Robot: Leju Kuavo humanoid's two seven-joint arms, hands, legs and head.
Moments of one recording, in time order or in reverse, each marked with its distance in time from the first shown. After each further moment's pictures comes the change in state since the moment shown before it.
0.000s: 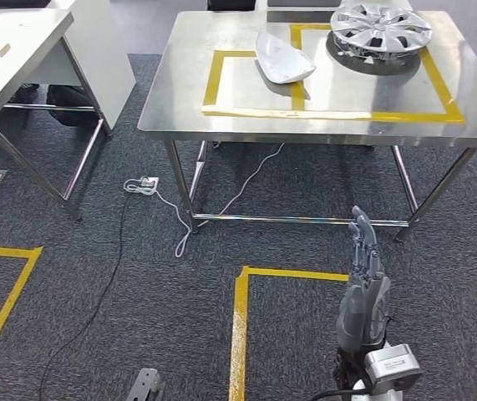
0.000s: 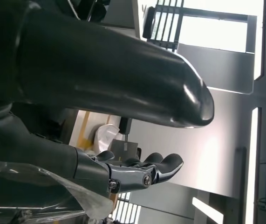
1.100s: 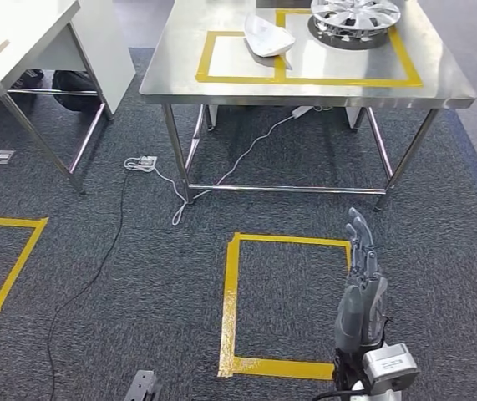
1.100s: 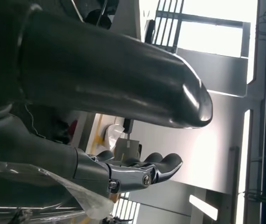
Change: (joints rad) left arm 0.001 0.000 0.001 0.001 0.000 0.000 0.002; right arm 0.007 0.000 0.001 0.003 0.000 -0.002 0.002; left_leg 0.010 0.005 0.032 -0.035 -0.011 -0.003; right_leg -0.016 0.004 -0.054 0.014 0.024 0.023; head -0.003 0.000
